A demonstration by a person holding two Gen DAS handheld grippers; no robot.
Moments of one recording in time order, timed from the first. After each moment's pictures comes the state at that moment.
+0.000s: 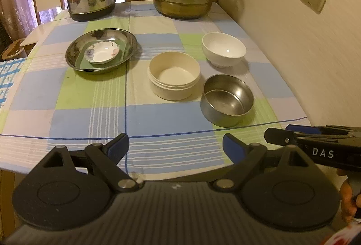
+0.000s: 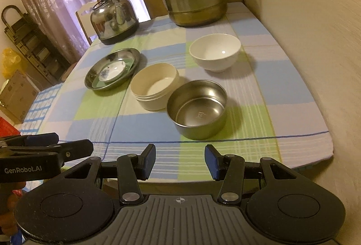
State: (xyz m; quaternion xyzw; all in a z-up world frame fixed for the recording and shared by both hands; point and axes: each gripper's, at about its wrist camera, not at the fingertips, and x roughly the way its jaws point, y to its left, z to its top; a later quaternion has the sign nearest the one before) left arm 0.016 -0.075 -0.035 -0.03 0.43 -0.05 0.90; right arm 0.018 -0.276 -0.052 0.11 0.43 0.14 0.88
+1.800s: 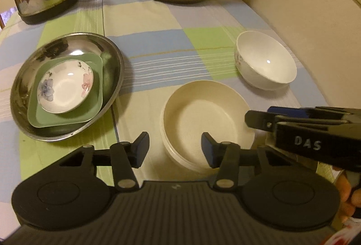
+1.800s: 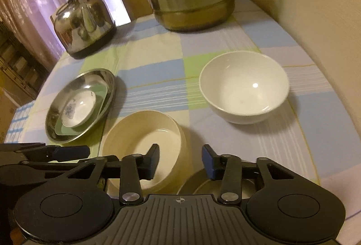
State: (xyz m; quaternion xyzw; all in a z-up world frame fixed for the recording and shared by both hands) left arm 0.232 -0.031 -0.116 0.00 0.49 -0.13 0.86; right arm 0.217 -0.206 -0.111 0.11 0.46 0.09 0.88
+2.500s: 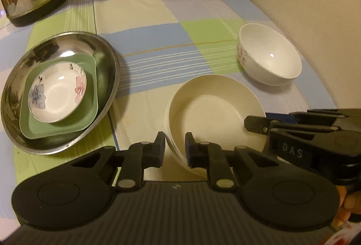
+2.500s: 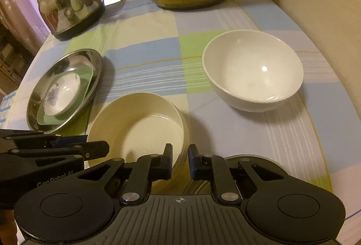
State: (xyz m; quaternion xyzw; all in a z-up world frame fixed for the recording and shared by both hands) left arm 0.249 -0.029 -0.125 0.02 0.50 -0.15 0.85; right arm 0.227 -0.191 -0.125 0.09 0.49 0.07 0.87
